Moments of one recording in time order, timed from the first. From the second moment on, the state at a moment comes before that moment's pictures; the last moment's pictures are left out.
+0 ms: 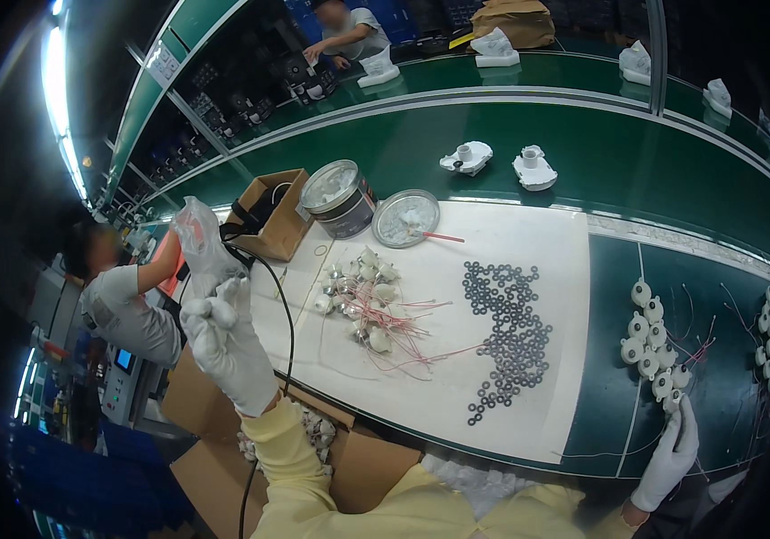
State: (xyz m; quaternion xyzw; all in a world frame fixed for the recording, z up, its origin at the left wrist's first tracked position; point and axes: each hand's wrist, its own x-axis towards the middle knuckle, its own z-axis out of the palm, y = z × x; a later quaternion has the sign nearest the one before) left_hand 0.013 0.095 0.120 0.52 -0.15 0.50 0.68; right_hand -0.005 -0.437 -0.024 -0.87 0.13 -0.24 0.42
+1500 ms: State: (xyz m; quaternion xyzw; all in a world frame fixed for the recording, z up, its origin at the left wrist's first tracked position) left_hand -0.030 -0.016 0.017 0.79 0.12 0.09 0.60; right_hand -0.027 -0.209 0.120 -0.32 -0.47 -0.17 0.81
